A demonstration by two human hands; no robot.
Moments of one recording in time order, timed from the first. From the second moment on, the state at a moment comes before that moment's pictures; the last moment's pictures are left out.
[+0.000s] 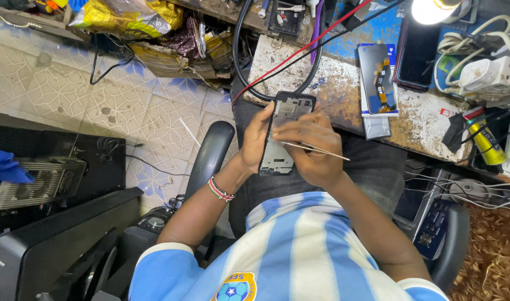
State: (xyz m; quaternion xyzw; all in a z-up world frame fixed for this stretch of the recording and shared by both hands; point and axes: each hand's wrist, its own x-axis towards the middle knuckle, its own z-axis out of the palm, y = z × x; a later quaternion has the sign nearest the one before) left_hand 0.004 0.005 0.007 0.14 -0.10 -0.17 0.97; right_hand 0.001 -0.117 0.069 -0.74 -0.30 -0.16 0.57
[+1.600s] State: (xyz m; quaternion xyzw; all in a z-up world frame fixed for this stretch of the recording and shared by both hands) left_hand 0.024 0.014 -0.016 0.03 0.08 -0.31 0.95; right_hand -0.011 -0.109 0.048 -0.72 -0.32 0.00 0.62
